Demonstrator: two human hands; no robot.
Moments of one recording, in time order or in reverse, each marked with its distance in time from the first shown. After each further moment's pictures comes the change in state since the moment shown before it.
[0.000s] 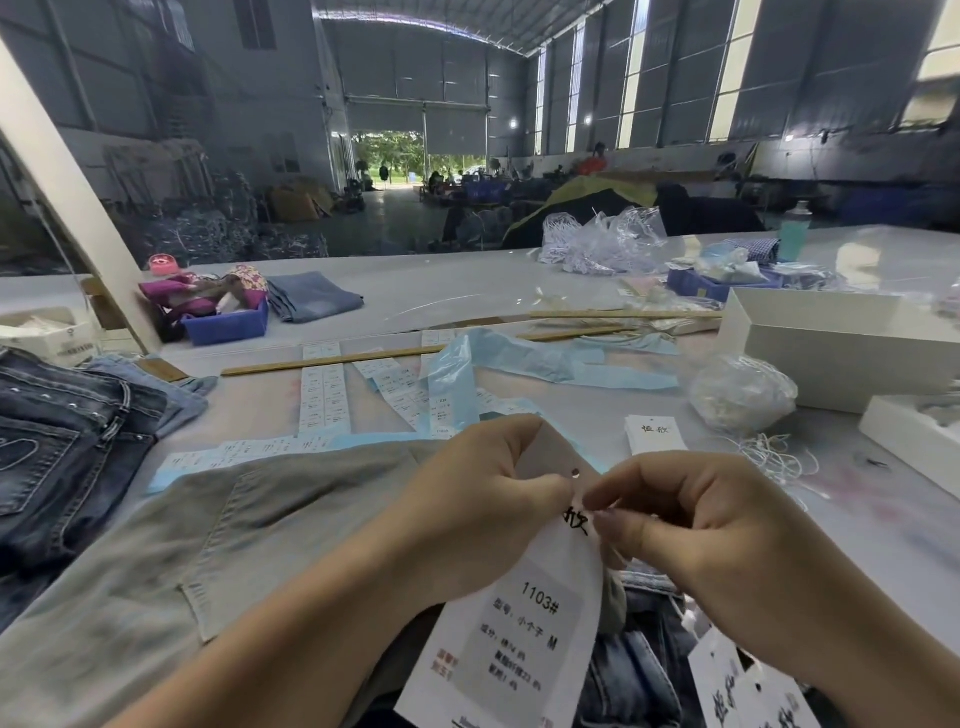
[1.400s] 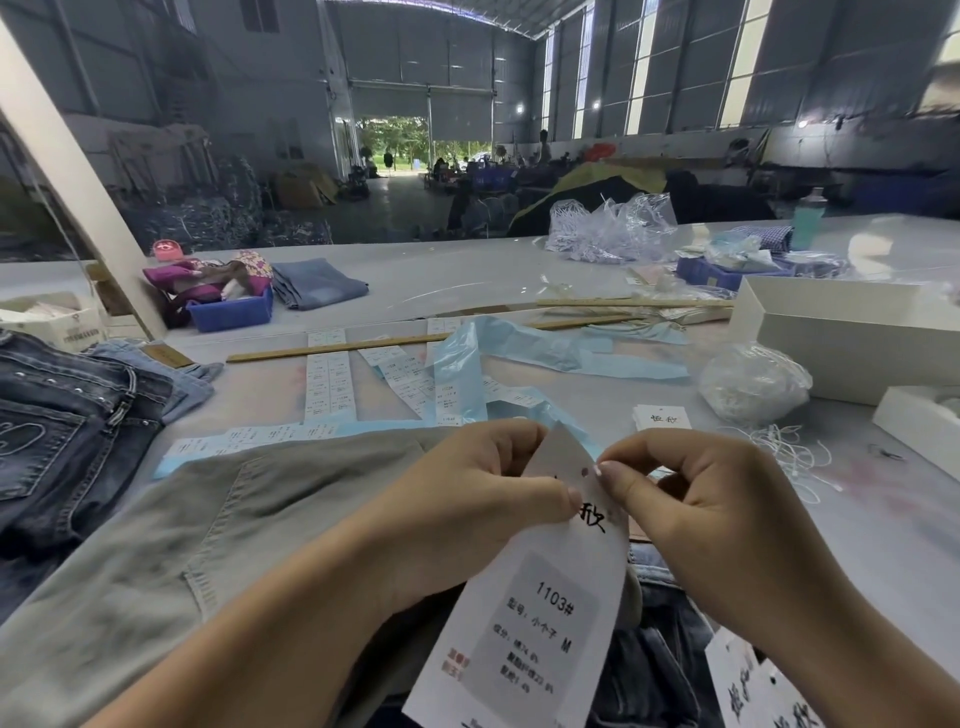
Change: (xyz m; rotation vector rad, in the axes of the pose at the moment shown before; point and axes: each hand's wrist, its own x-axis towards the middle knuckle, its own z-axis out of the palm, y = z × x) left_hand -0.004 -0.015 -0.010 -0.315 -0.191 -0.084; right_hand 0.009 0.004 0.014 -0.233 0.228 -0.140
